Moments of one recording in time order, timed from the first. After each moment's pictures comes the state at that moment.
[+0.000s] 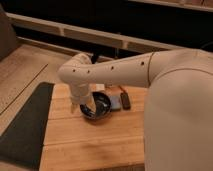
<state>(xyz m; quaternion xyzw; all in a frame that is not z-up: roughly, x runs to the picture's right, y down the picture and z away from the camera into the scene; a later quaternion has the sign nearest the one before) -0.108 0.103 0.703 -0.26 0.23 0.64 0.68</state>
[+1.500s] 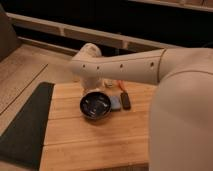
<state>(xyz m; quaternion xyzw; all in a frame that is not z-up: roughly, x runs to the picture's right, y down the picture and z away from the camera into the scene) -0.046 -0.018 0.733 -0.13 0.12 0.59 0.79</state>
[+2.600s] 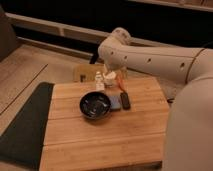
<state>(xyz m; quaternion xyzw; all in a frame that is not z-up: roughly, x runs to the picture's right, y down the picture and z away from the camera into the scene) 0.052 -0.115 0.767 -0.06 0.07 0.58 0.81</state>
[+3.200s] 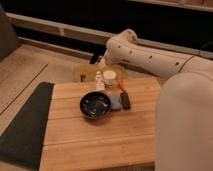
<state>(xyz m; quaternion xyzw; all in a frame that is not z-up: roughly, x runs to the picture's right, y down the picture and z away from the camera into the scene) 0.020 -0.142 0.829 -0.13 -0.06 0.54 0.83</state>
